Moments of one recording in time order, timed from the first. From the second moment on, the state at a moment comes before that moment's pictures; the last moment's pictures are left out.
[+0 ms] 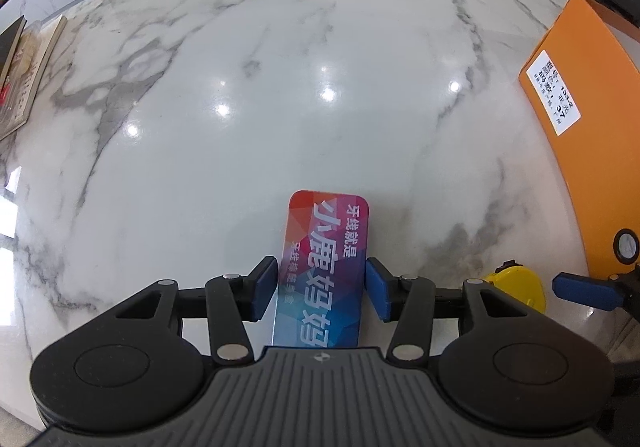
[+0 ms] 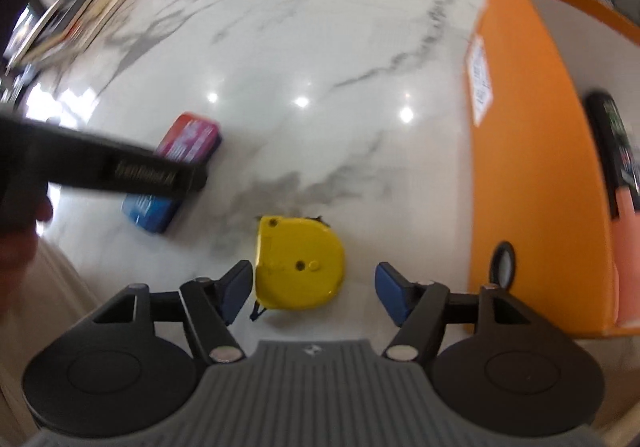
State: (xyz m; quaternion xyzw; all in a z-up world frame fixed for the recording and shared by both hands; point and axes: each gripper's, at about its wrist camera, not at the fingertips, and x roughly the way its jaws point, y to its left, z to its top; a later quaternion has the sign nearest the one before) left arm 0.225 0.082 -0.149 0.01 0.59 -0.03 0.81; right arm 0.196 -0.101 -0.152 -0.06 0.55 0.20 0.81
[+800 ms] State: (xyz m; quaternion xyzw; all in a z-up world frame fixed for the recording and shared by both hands) left arm 0.179 0.069 -0.097 -0.03 0.52 -0.05 0.85; right arm 0.175 -0.110 -0.124 -0.03 0.50 0.23 0.83
